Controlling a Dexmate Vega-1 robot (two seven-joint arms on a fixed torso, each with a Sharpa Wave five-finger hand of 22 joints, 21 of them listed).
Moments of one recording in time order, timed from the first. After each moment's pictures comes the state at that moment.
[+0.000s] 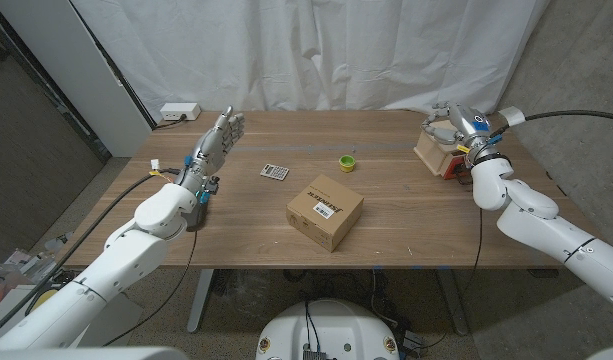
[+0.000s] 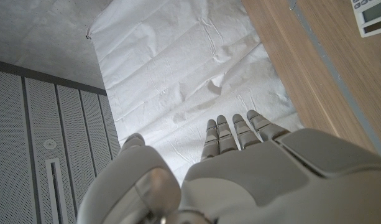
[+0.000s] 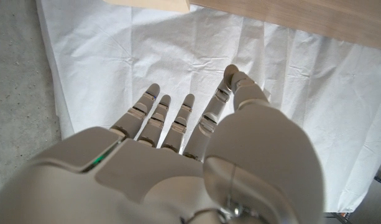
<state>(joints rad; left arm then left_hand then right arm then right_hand) 1.19 0.77 0.16 -1.85 -0.61 -0.21 0.11 0.38 -0.03 0.11 0.10 0.33 0.14 0.05 0.20 0.19 0.14 -0.01 0.20 0.19 0.07 0.00 0.19 0.18 0.04 -0.04 0.20 0.17 -0.96 -0.90 -0.36 -1.78 -0.43 -0.27 -0.43 0.93 0.01 0.30 -0.12 0.38 1.07 -0.20 0.44 0.19 0.47 -0.14 0.28 0.19 0.33 -0.04 0.20 0.20 0.35 -0.04 0.26 0.20</state>
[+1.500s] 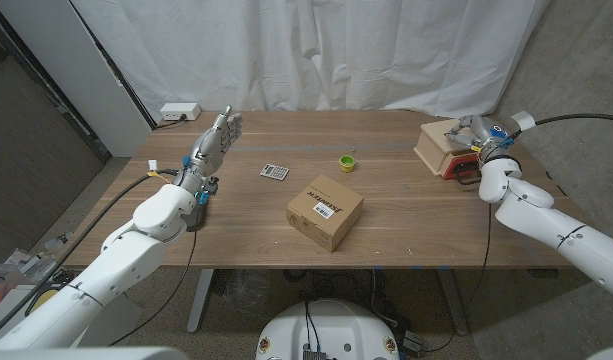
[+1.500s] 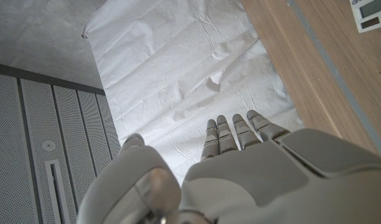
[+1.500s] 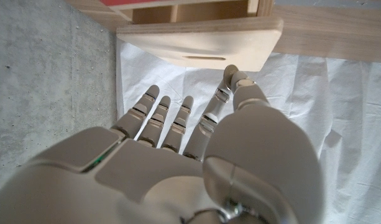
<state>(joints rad) 1.22 0.77 0.14 -1.90 -0.59 -0.18 0.15 0.38 -0.03 0.10 0.10 0.33 0.14 0.05 0.20 0.19 0.14 -0.01 0.20 0.19 0.07 0.00 0.19 0.18 0.04 -0.04 0.20 0.17 -0.85 -0.90 -0.45 -1.63 -0.30 -0.44 -0.44 0.94 0.01 0.30 -0.12 0.37 1.07 -0.20 0.42 0.19 0.45 -0.12 0.27 0.19 0.31 -0.04 0.19 0.20 0.34 -0.04 0.25 0.20</state>
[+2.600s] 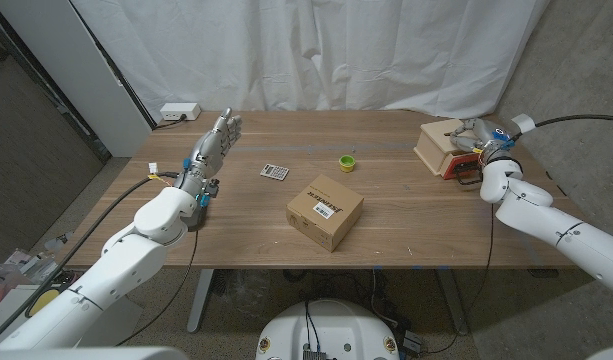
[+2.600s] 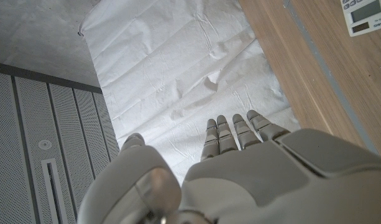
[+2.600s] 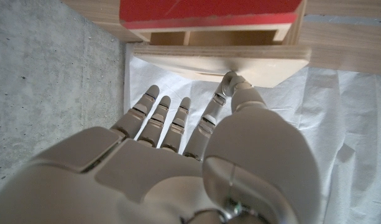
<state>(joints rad) 1.24 0.76 0.13 -1.91 -0.59 -0.17 0.17 0.38 -0.03 0.10 0.09 0.33 0.15 0.05 0.20 0.19 0.14 -0.01 0.20 0.19 0.07 0.00 0.19 0.18 0.04 -0.04 0.20 0.17 -0.81 -0.91 -0.50 -1.57 -0.27 -0.44 -0.45 0.92 0.03 0.29 -0.11 0.35 0.91 -0.22 0.34 0.20 0.43 -0.09 0.25 0.19 0.31 -0.04 0.19 0.20 0.34 -0.04 0.24 0.20</state>
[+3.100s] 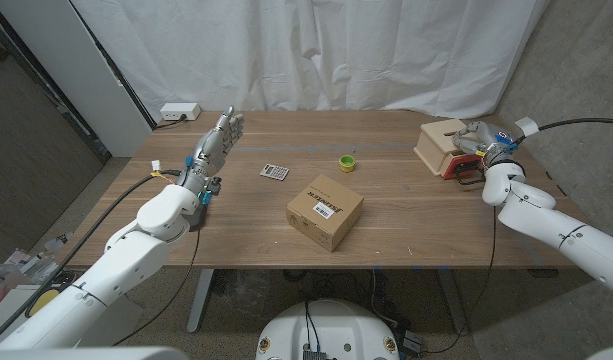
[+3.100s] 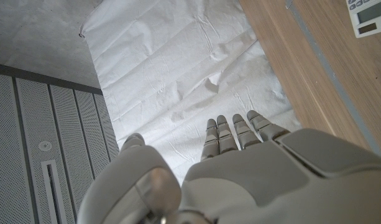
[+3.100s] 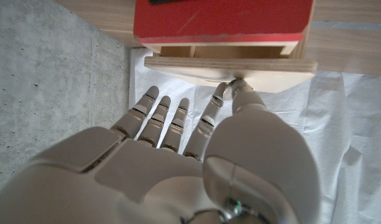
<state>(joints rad) 1.22 0.76 0.15 -1.90 -0.59 -0.16 0.17 0.38 -0.03 0.10 0.09 0.33 0.15 0.05 0.20 0.19 0.14 -0.01 0.20 0.19 0.07 0.00 0.19 0.18 0.03 -0.03 0.20 0.17 -0.82 -0.91 -0.49 -1.57 -0.25 -0.44 -0.46 0.92 0.03 0.27 -0.10 0.34 0.86 -0.22 0.31 0.20 0.42 -0.07 0.24 0.19 0.31 -0.04 0.19 0.20 0.33 -0.04 0.24 0.20</state>
